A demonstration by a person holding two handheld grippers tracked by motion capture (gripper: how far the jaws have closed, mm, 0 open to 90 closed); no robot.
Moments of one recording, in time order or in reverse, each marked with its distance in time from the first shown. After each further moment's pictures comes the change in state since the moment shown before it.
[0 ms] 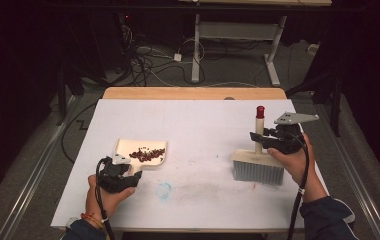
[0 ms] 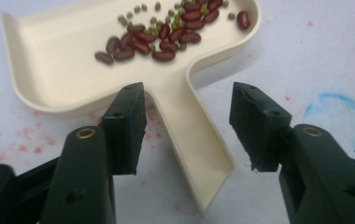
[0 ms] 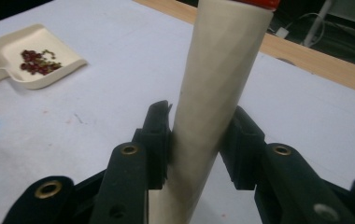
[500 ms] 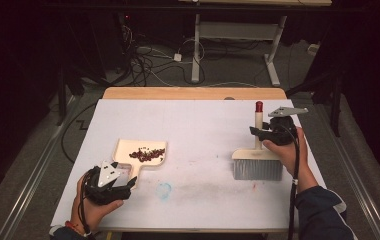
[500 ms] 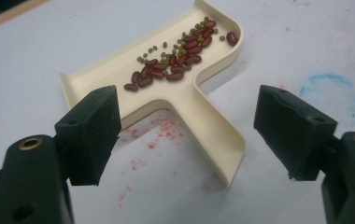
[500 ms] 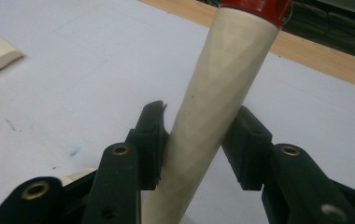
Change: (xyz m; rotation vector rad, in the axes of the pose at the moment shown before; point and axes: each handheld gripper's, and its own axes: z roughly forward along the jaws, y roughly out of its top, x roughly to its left) left arm 0.002 -0.032 -0.028 -0.187 0.064 0.212; right arm -0.023 0.001 0.034 0.064 -0.118 0.034
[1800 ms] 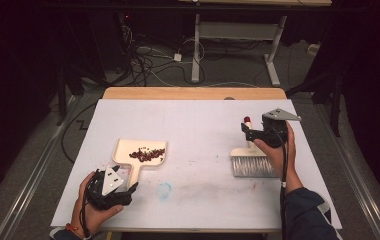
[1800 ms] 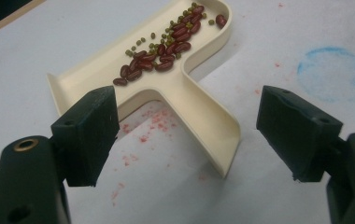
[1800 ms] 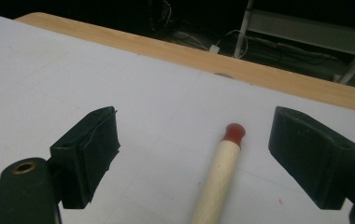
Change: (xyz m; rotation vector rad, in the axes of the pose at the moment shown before) left arm -0.009 -0.008 0.008 0.016 -0.004 0.077; right arm 0.019 -0.005 0.018 -0.171 -0.143 0.083
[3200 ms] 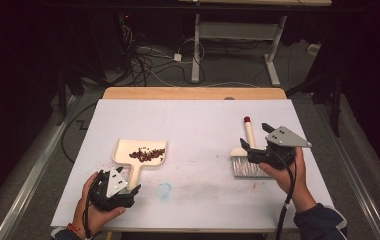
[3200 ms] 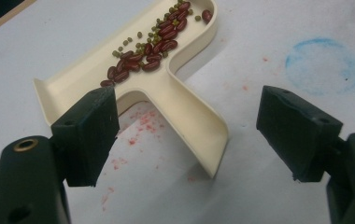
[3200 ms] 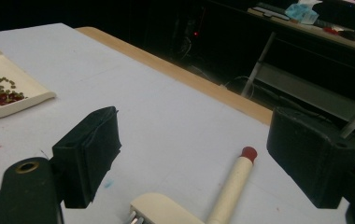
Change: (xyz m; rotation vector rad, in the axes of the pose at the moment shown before) left arm -0.006 0.002 0.002 0.006 -0.009 0.060; right arm 0.042 -0.010 -0.074 -0.151 0.049 -0.215
